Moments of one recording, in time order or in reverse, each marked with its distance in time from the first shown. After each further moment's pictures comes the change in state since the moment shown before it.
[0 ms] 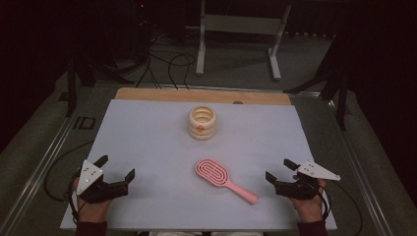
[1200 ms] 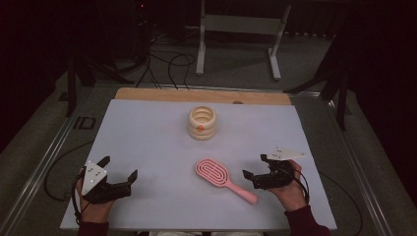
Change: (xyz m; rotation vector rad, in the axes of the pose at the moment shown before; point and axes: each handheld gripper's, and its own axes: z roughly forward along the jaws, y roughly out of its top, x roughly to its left) left arm -0.007 -0.001 0.003 0.021 0.019 0.020; right arm 0.036 0.040 0.050 0.222 0.114 -0.075
